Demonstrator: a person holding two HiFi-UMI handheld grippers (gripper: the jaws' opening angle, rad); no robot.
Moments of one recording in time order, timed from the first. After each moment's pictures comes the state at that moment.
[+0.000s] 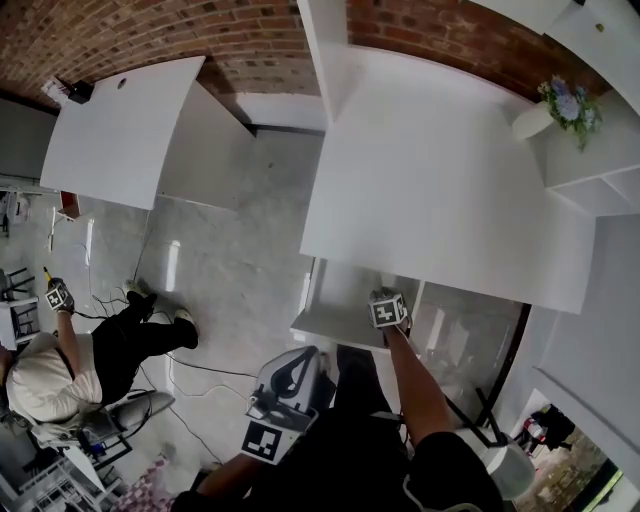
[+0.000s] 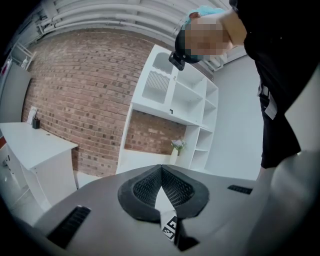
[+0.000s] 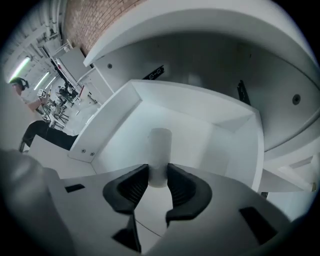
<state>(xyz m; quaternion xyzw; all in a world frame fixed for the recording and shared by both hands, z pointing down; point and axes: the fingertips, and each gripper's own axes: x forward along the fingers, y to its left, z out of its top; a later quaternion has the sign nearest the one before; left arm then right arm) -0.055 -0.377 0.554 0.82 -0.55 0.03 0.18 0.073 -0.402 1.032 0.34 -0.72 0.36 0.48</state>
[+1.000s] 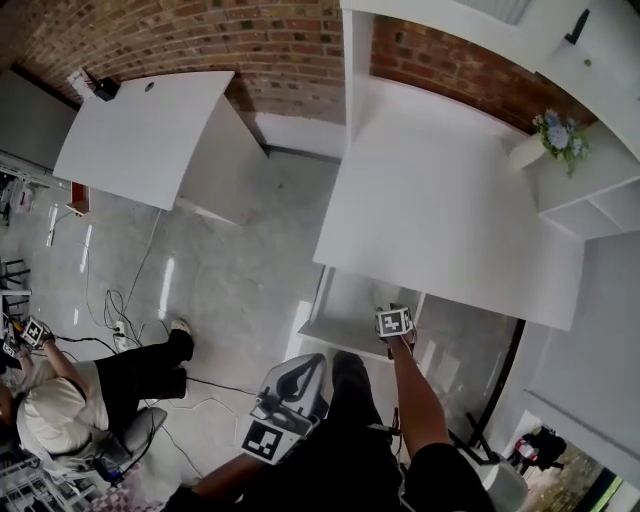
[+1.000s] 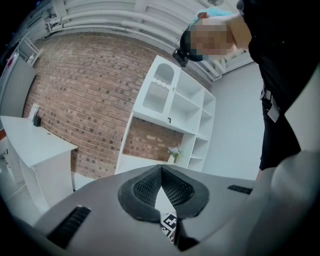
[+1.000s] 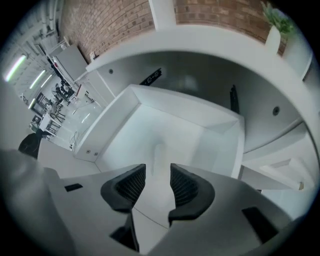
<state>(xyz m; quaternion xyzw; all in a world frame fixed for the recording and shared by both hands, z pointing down) -0.068 -0.334 0.526 0.82 -0.54 -0.02 0.18 0.083 -0.395 1.005 0.36 -0.71 0.35 0.49</state>
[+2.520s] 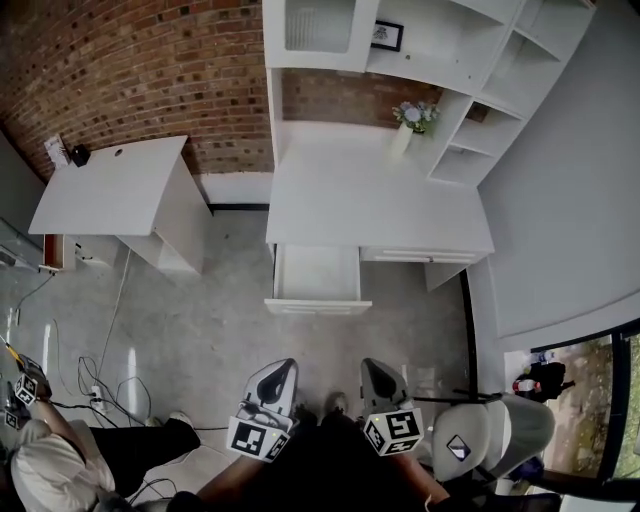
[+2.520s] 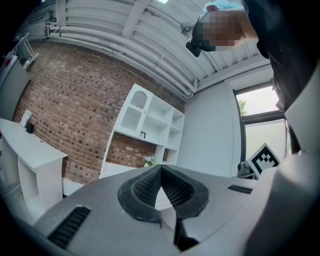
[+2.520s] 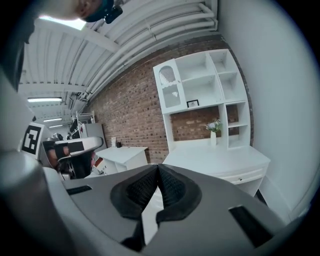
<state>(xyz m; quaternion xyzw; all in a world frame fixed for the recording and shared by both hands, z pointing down) -0.052 0.004 0.436 0.88 -0.46 -0.07 0.10 0.096 0.004 0.482 0.55 -0.82 0.14 0.09</state>
